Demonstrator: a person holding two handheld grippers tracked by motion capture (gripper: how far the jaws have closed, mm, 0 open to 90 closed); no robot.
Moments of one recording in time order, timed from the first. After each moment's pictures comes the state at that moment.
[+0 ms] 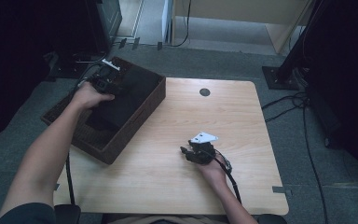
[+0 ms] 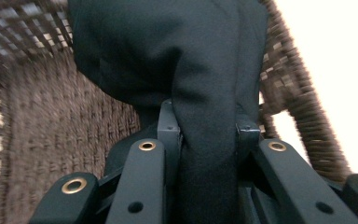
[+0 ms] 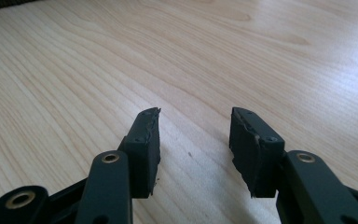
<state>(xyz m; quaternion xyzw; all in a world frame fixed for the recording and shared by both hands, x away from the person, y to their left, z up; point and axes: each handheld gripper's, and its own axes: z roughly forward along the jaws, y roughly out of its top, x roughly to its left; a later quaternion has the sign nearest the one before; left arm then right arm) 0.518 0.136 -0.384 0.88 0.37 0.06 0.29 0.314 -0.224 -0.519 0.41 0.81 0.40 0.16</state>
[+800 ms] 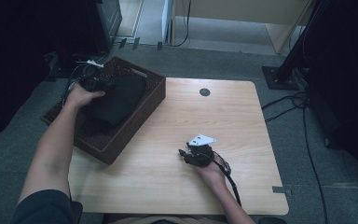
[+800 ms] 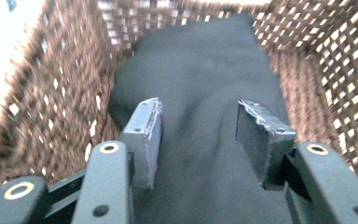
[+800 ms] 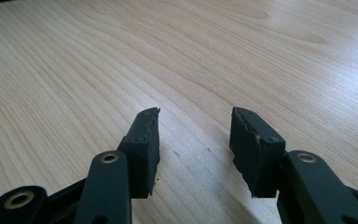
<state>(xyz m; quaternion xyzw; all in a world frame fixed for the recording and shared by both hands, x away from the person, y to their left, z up) 0.544 0.186 -0.401 0.81 0.46 0.14 0.34 0.307 -0.220 -0.521 0.39 0.81 0.40 0.16</state>
